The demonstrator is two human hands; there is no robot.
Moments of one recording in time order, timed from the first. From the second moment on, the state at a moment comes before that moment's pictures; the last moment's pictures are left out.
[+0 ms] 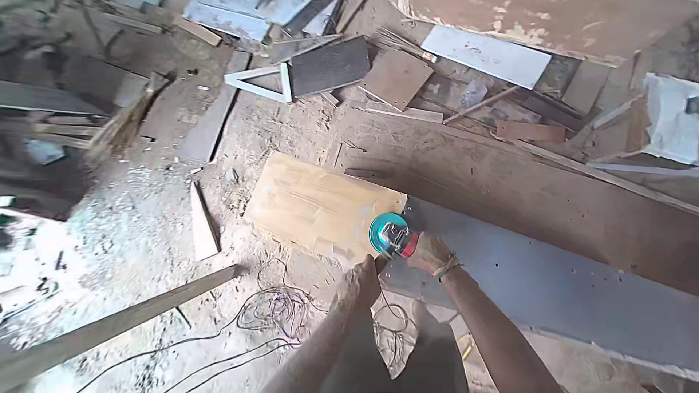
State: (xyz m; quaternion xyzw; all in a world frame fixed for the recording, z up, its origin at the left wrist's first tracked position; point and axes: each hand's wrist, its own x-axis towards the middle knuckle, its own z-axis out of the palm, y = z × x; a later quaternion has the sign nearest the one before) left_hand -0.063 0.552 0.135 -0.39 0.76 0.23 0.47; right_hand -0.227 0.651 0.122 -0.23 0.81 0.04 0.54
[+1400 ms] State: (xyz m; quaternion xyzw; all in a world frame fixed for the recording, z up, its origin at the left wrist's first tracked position) left_hand -0.092 0.570 0.124 -0.45 0.71 0.36 0.41; right_hand -0.274 0.621 0.115 -0.31 0.81 0.16 0.47
